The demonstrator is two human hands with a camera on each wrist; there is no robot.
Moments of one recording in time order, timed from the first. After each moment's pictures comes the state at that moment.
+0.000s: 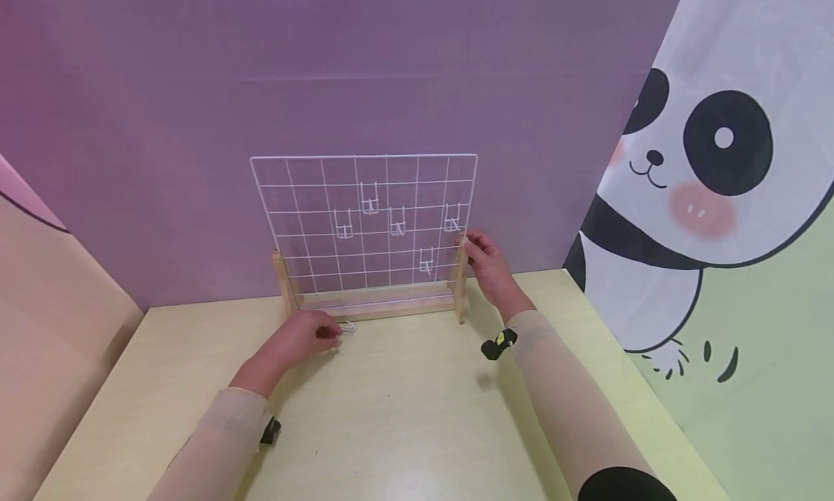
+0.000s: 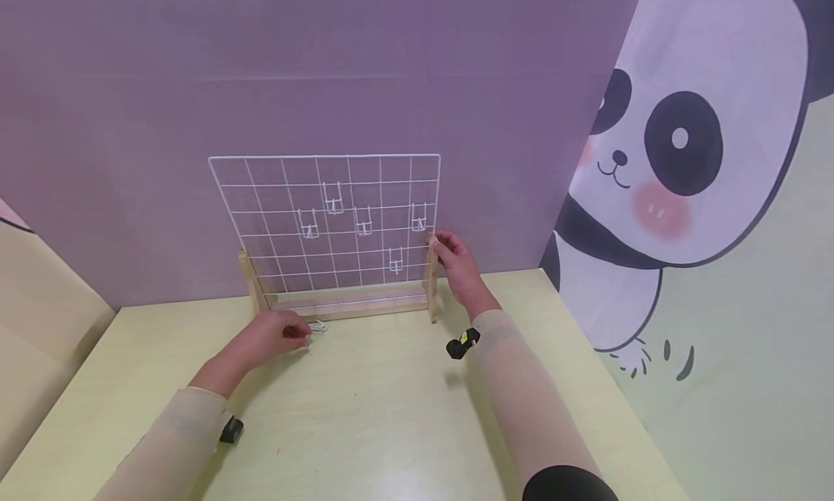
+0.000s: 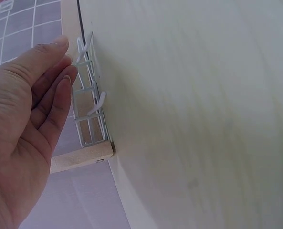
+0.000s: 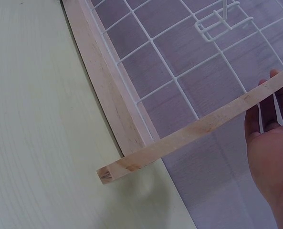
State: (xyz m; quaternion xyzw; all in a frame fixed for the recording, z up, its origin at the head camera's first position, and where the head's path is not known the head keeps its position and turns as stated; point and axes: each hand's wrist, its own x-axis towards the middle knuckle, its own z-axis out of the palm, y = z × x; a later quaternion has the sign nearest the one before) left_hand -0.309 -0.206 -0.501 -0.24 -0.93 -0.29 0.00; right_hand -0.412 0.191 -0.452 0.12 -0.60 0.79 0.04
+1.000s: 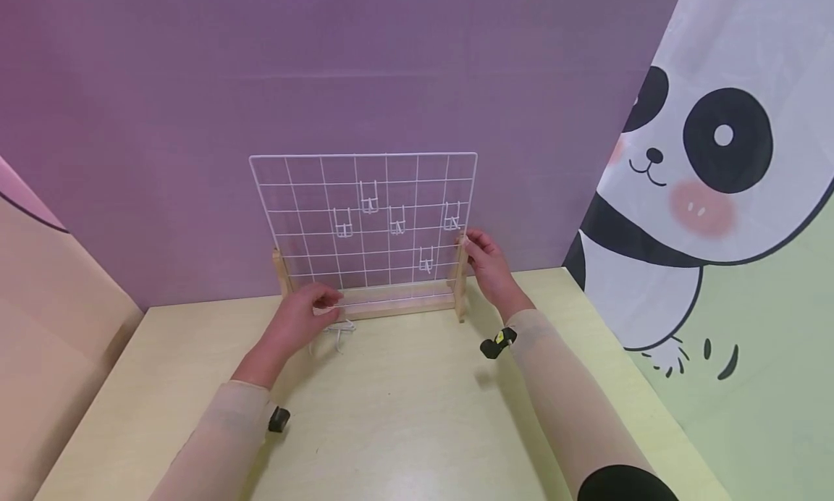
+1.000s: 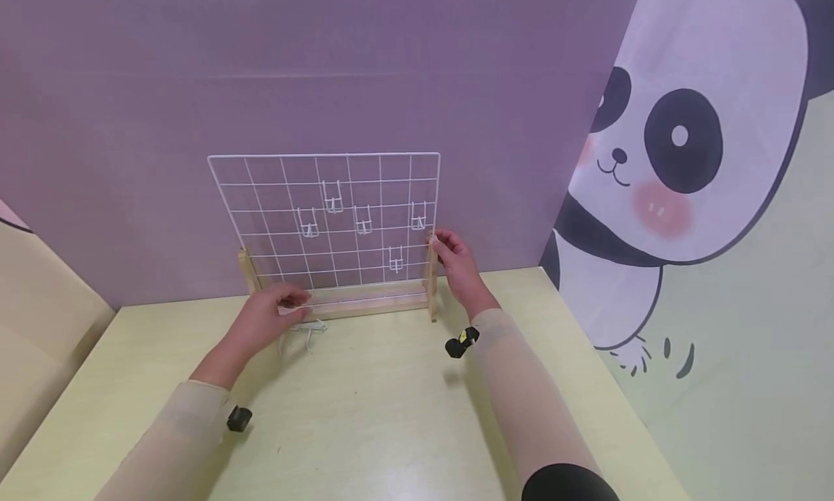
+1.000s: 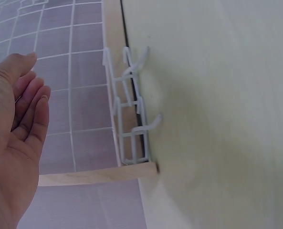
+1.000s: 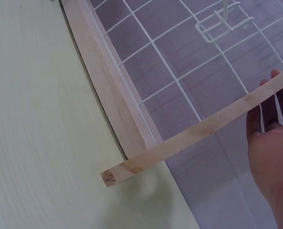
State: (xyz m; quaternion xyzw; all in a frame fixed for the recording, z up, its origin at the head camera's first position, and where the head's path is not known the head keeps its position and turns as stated) left_hand -0.309 -0.197 -0.473 -0.18 -0.90 -0.38 0.10; right_hand -0.411 0.191 -0.452 0.10 -0.60 0.79 0.04
